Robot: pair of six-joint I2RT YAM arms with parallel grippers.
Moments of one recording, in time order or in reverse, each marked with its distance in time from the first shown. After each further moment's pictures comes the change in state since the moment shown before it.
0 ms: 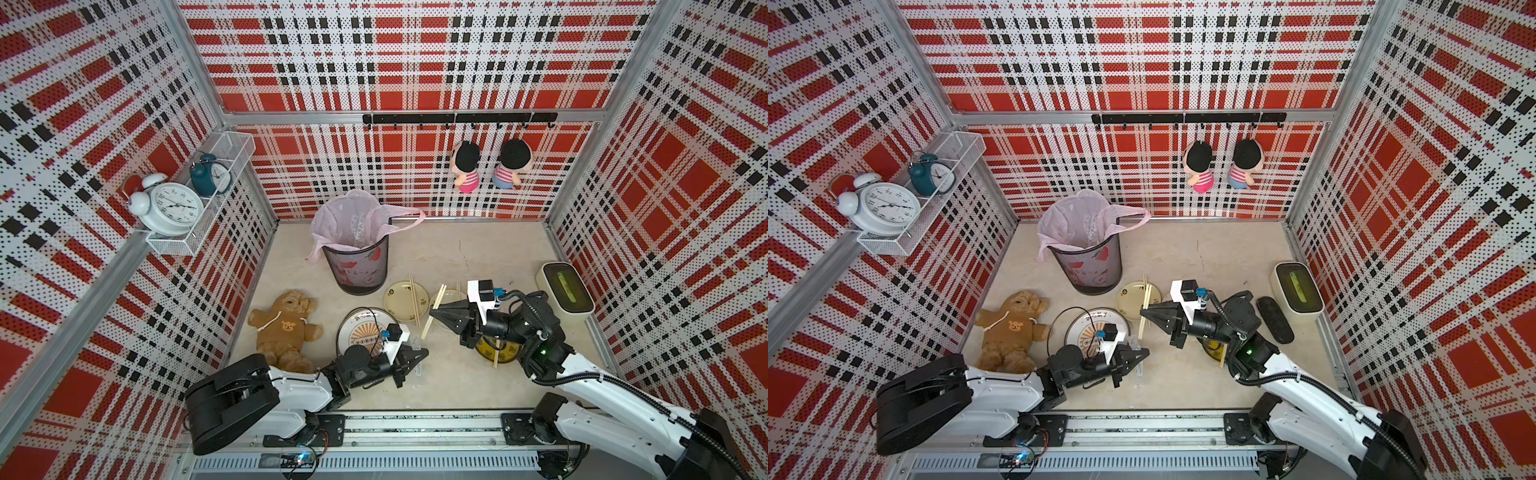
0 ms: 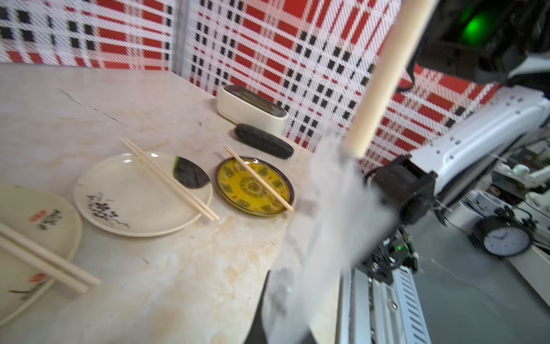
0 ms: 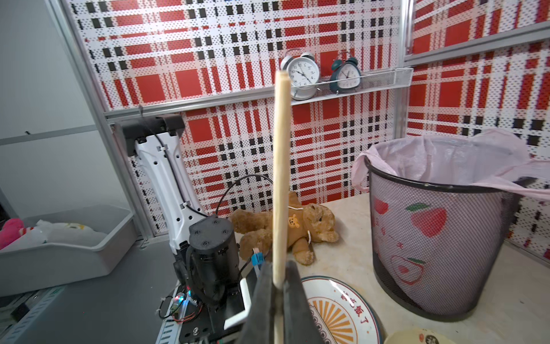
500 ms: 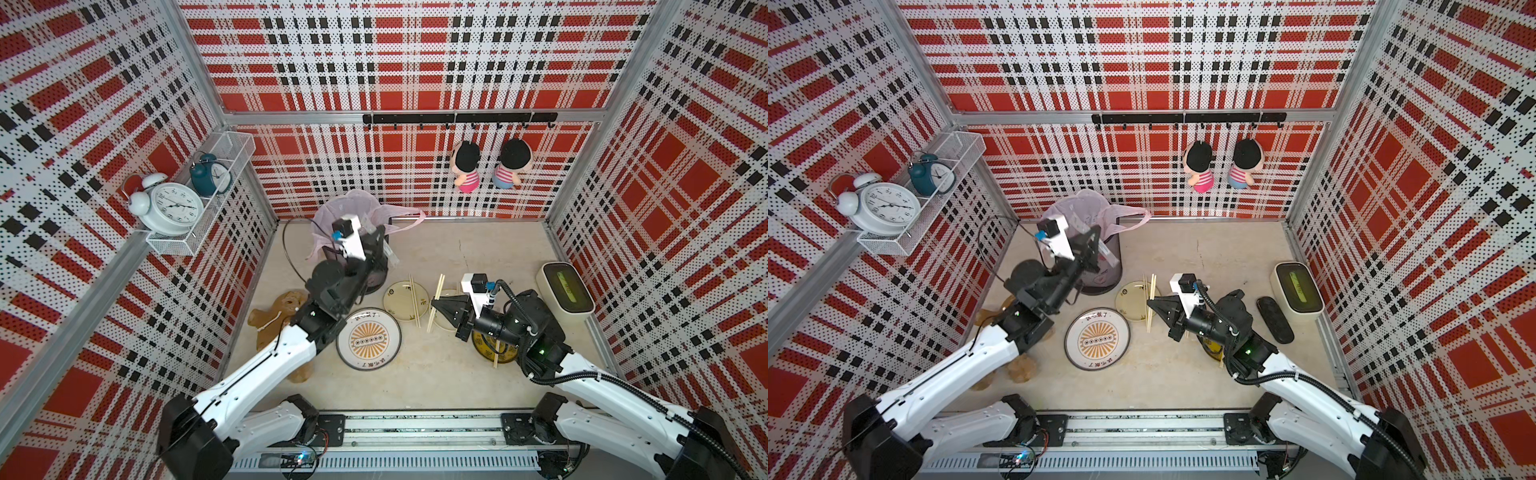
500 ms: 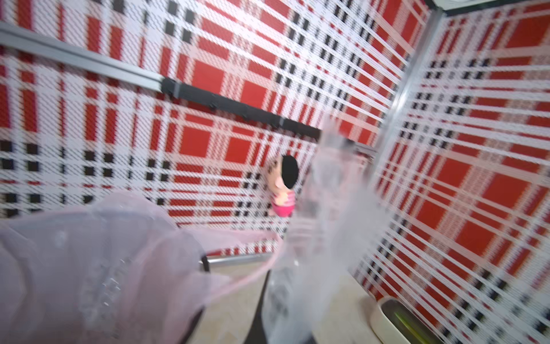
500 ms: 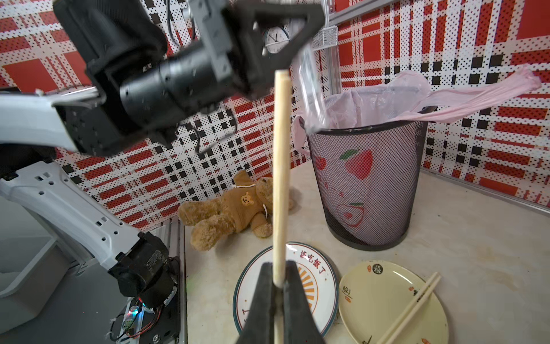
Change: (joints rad) left arm 0.388 -0.045 0.908 -0.703 -0.450 0.099; right arm -0.001 0.019 -0.016 -0.132 0.193 0.006
